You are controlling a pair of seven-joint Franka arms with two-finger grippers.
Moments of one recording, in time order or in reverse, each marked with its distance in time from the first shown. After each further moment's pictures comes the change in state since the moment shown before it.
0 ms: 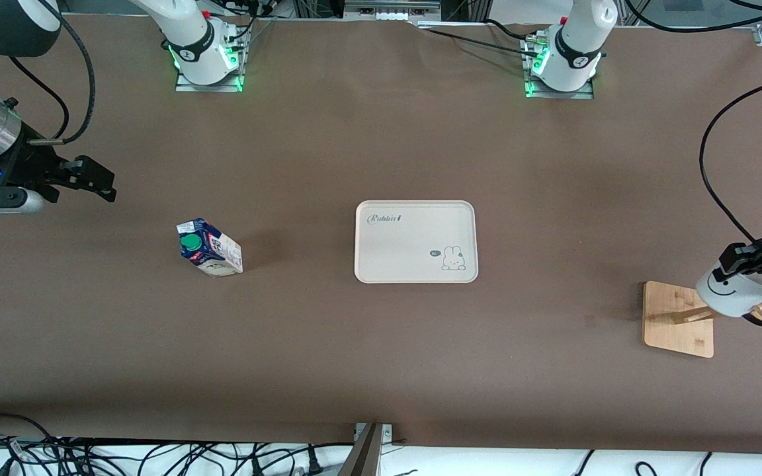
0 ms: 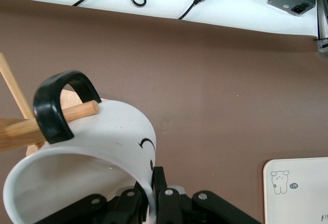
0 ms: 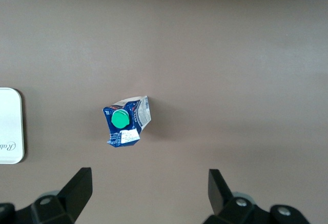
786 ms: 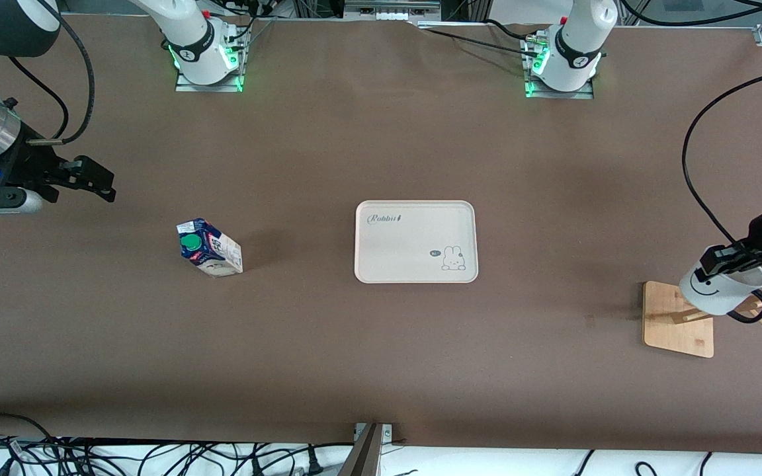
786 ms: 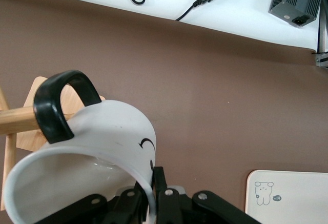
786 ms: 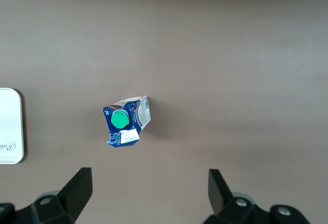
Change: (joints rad) left arm -0.031 -0.011 -0.040 0.002 0.051 0.013 -0.172; right arm -0.001 0.000 0.000 0.000 0.000 0.000 0.000
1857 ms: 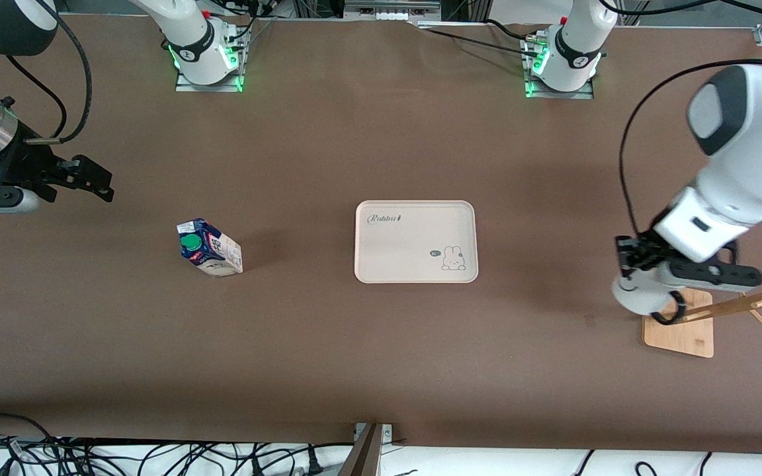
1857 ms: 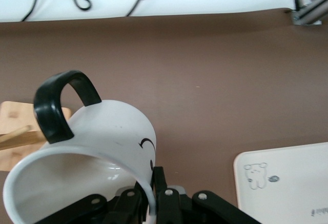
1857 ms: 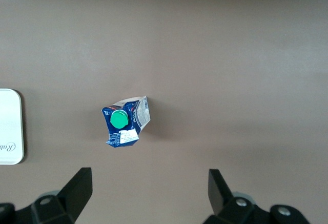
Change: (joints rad) left arm -0.055 -0.021 -0.164 0.000 0.225 0.026 -0.097; right arm -0.002 -0.002 -0.001 0.000 0.000 0.000 0.000
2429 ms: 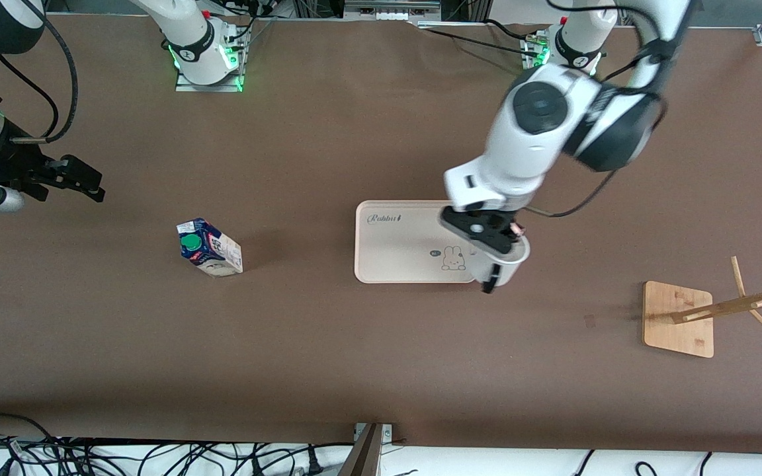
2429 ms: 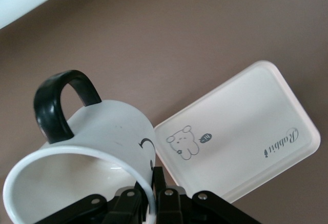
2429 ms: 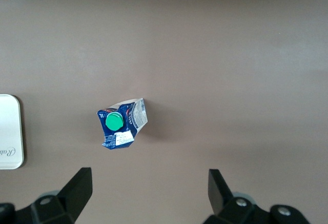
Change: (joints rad) left arm -0.048 0.047 -0.379 -0.031 0.218 0.015 -0.069; right arm -0.013 -0.005 -0.007 0.000 0.004 0.002 0.002
